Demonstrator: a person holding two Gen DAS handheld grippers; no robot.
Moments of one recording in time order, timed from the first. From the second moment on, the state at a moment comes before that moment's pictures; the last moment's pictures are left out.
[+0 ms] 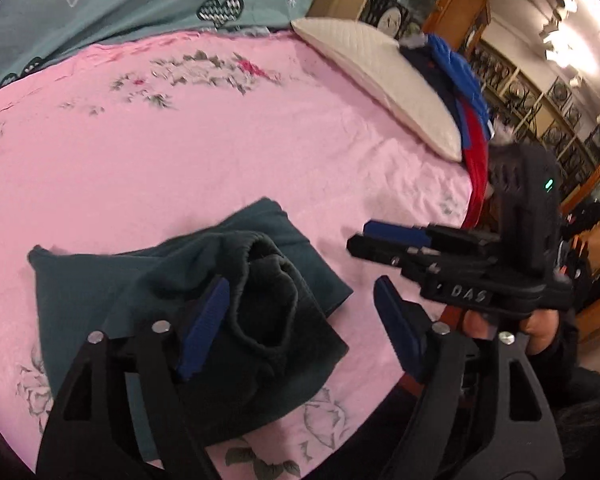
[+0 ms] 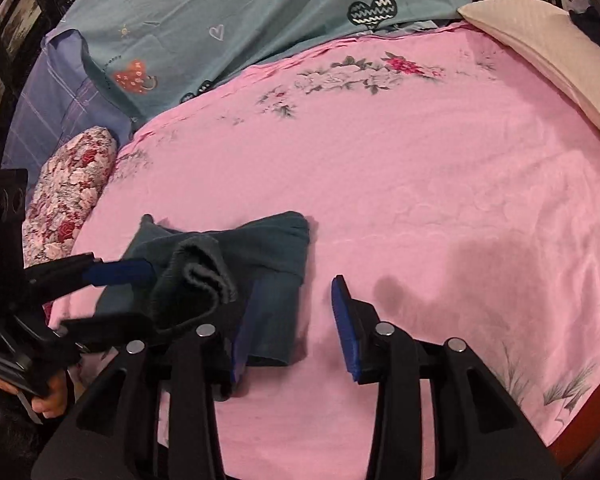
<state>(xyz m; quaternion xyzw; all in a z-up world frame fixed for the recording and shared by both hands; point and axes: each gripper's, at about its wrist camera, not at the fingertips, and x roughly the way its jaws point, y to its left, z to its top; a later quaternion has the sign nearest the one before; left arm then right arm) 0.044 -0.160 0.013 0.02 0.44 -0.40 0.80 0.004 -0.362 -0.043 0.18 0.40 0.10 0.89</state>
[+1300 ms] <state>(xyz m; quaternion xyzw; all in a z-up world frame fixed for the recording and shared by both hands) 0.052 -0.039 -0.021 -0.08 0.46 -0.31 0.83 -0.017 -0.317 -0.037 0.10 0.45 0.14 0.88</state>
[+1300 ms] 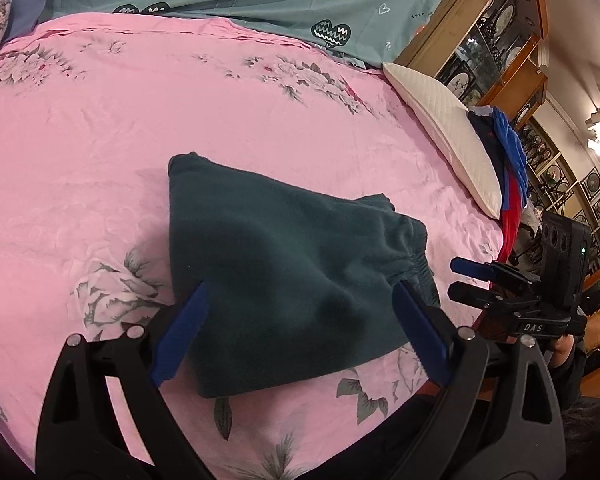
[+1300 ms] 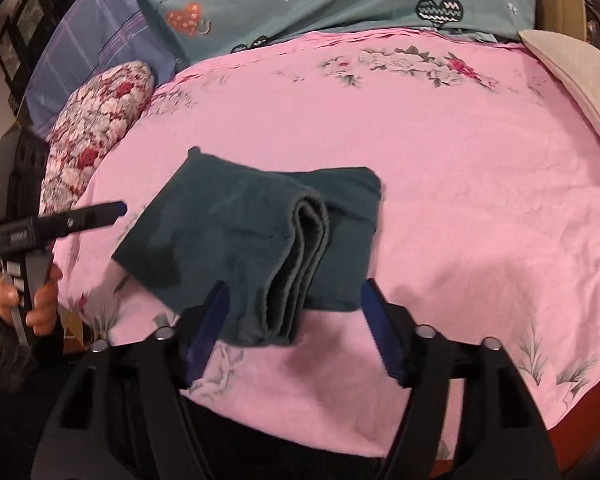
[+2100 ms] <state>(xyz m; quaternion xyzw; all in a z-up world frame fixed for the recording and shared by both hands) 0.051 -0.039 -0.018 -0.07 0.45 -0.29 0.84 0.015 -0.289 0.064 0.11 0.39 0.25 0.88</state>
